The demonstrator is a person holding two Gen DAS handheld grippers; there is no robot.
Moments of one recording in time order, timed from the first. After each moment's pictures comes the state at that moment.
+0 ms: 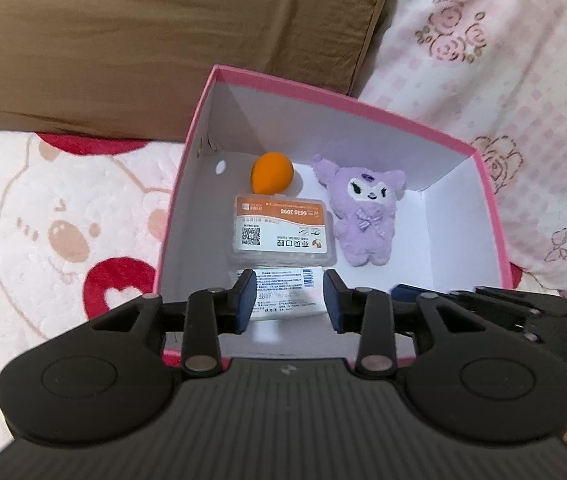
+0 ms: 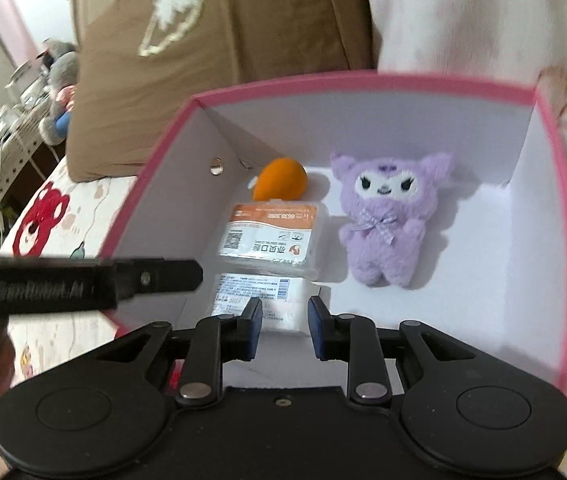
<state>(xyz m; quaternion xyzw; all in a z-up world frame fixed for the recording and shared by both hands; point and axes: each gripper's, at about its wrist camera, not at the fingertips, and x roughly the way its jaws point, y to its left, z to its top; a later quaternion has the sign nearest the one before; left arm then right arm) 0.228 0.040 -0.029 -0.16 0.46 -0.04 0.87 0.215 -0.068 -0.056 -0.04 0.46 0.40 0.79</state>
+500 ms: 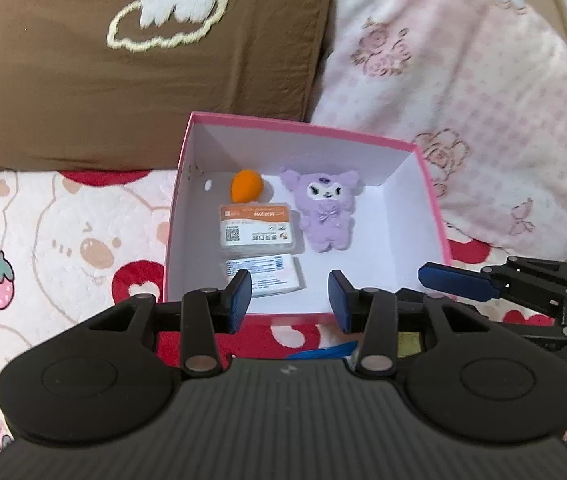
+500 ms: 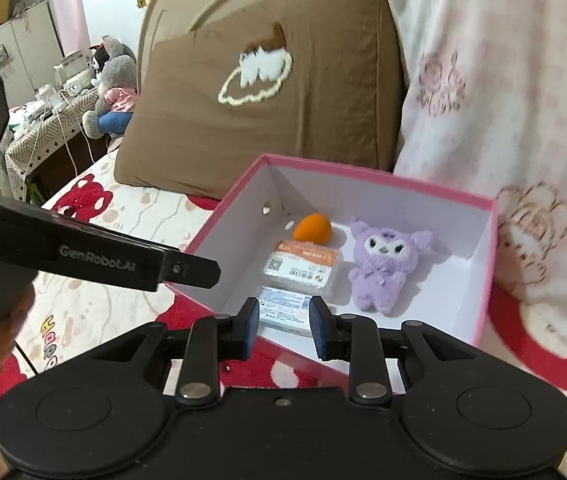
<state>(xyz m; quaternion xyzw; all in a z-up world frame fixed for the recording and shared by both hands) 0.180 0.019 0.052 -0.12 0.45 -0.06 0.88 0.154 -0.105 0.034 -0.10 0.38 0.43 0.82</state>
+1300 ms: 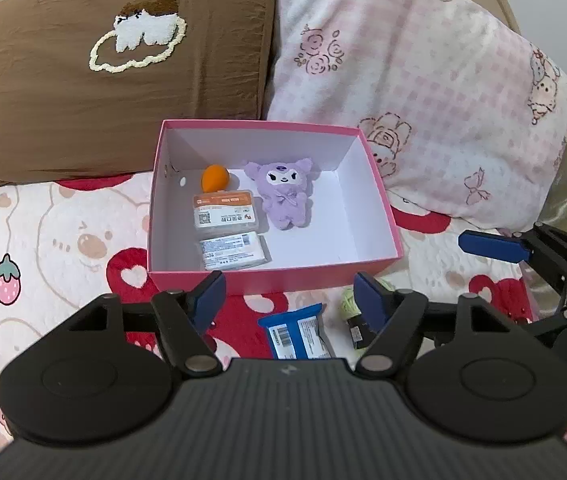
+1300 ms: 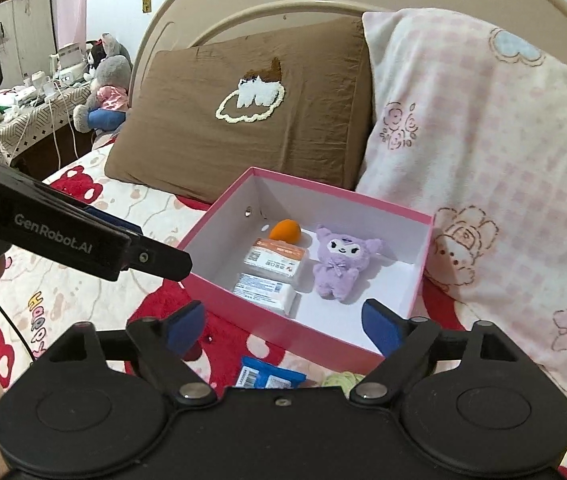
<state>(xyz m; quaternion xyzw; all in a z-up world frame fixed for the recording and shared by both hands) 0.121 -0.004 0.087 -0.08 0.44 -0.10 0.89 0.086 -0.148 0.074 -0.15 0.33 0.38 0.85</state>
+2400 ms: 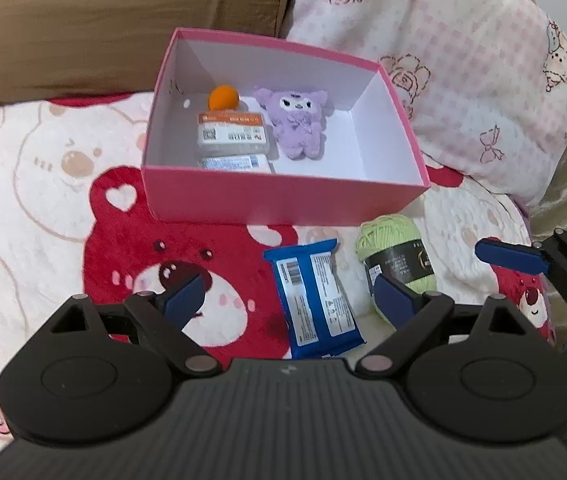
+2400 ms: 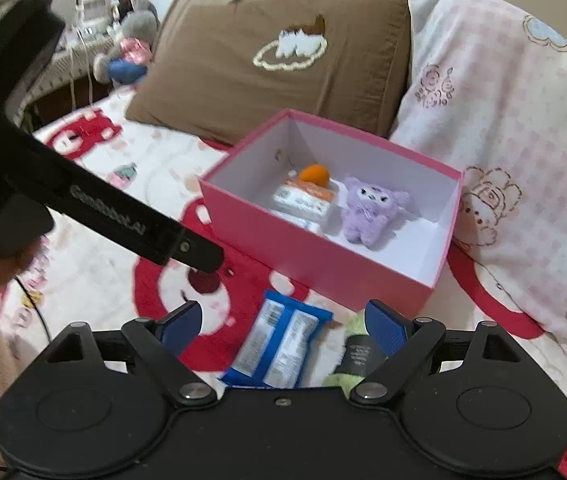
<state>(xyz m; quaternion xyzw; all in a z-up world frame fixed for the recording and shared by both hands) 0.092 0.010 0.000 -0.12 0.47 -0.11 0.87 0.026 -0.141 0.018 -0.21 0.34 0.38 0.83</state>
